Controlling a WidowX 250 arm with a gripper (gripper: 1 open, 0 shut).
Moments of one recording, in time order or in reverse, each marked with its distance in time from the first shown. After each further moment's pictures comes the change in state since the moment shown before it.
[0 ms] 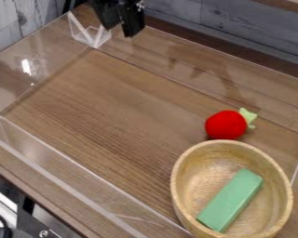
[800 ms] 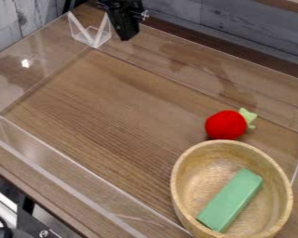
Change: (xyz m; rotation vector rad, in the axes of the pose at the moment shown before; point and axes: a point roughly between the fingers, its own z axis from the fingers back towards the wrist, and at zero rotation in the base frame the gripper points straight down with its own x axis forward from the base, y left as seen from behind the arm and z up) arm 0.015 0.017 -0.029 -0.013 -0.023 0.005
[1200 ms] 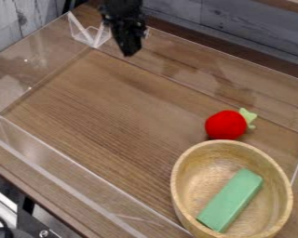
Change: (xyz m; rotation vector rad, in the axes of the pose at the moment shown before) arm -0.016 0.001 -0.004 0.003 -0.001 0.013
